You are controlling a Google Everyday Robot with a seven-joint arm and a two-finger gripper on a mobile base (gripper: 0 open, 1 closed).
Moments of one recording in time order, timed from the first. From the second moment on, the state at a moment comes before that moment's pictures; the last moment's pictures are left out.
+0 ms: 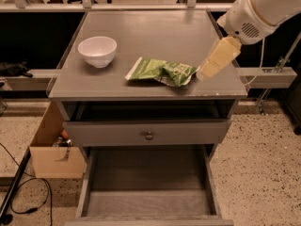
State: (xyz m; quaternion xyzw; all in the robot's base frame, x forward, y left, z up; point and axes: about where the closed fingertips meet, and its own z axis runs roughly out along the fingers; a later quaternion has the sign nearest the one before) arm 0.568 -0.152 0.968 -0.54 0.78 0.03 0.31
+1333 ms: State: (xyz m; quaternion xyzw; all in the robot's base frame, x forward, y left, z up) arm 0.682 -0.061 0.852 -0.52 0.81 0.08 0.26
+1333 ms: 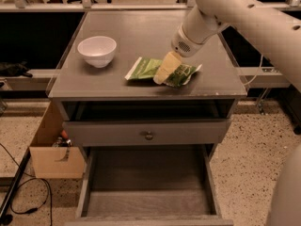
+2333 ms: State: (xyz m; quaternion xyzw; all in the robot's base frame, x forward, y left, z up) arm 0.682 -0.061 0.852 -0.52 0.81 0.08 0.26
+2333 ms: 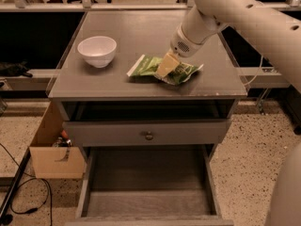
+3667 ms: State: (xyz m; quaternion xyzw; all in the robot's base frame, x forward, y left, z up) arm 0.681 -0.062 0.850 -0.52 0.81 0.08 0.26
